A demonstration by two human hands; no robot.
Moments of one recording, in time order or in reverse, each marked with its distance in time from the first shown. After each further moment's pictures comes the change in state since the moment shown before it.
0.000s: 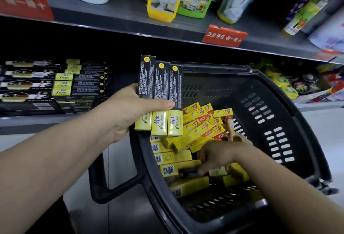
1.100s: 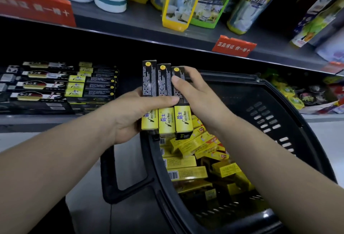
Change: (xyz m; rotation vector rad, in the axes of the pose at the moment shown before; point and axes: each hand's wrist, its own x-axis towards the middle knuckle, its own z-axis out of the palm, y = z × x) left_hand -0.008 0.003 -0.014 -0.256 -0.154 -0.027; right_hand -0.040 -0.111 -0.074 0.976 0.773 -0.538
